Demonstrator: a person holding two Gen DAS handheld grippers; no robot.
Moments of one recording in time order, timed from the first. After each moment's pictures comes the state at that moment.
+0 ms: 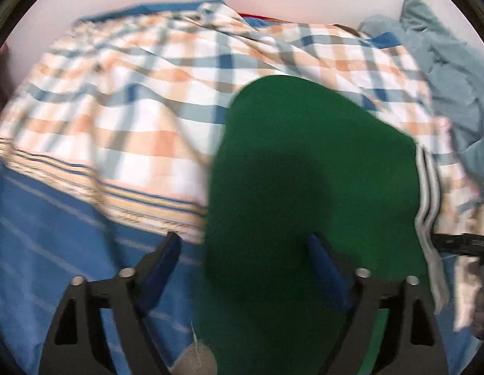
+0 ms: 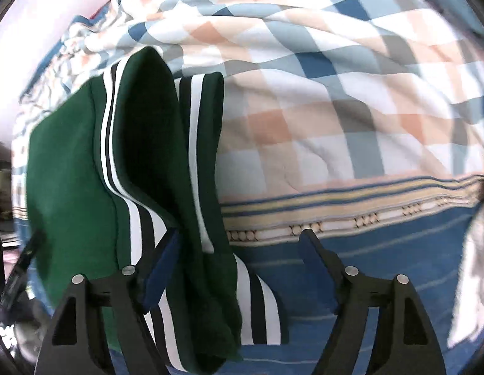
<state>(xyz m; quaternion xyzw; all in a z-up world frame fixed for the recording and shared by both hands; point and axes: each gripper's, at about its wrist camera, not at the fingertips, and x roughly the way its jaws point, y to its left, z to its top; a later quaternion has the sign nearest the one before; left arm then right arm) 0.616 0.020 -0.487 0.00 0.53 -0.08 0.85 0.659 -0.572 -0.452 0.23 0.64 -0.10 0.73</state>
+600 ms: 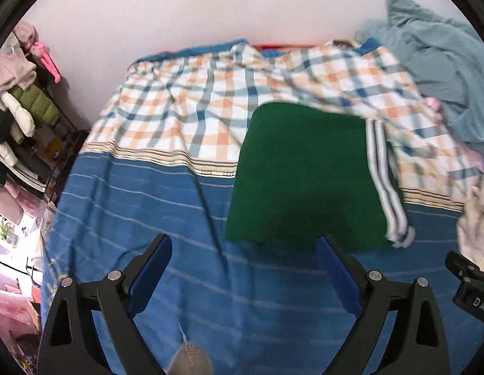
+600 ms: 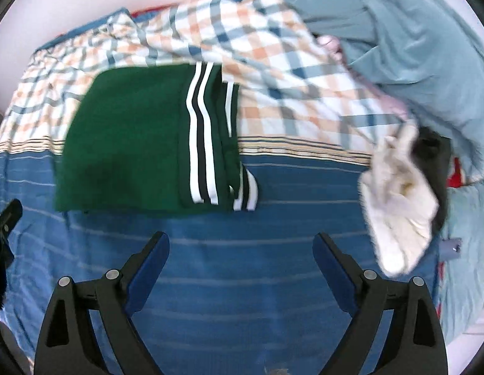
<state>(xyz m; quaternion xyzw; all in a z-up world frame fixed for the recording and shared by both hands) 0.450 -0.009 -0.334 0.07 0.49 0.01 0.87 0.436 -0.379 -0.273 0.07 0.58 -0.18 0.79</state>
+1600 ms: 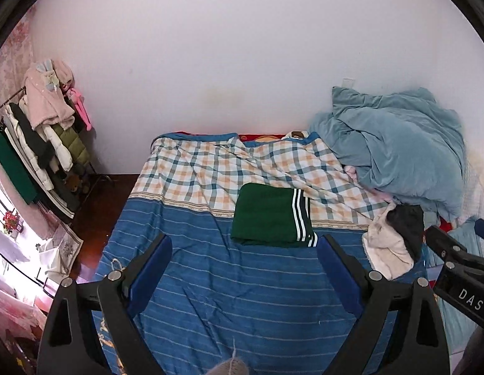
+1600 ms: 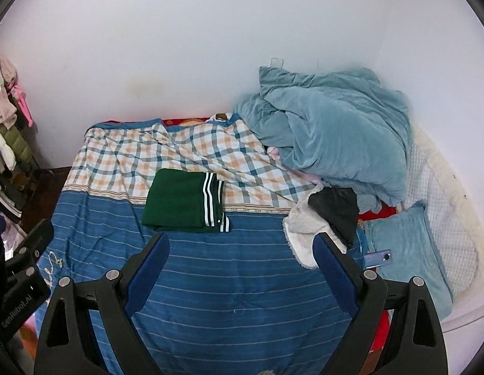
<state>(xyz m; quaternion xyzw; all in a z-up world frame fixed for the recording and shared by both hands) 0.187 0.005 -0.009 0.04 0.38 -0.05 0.92 0.118 -0.297 0.153 0.04 0.41 -0.19 0.89</state>
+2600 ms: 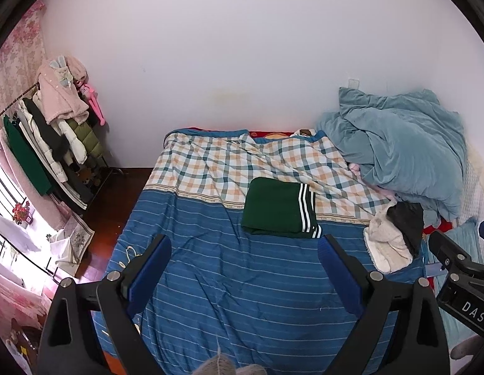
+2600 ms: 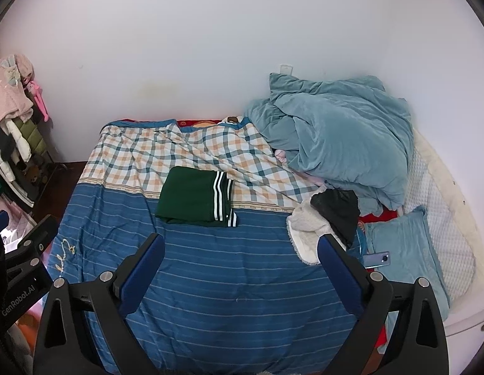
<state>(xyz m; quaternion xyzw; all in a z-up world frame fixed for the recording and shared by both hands) 0.143 0.016 0.016 0.04 0.38 -0.02 0.92 0.063 -0.292 0.195 0.04 0.41 -0.16 0.90</state>
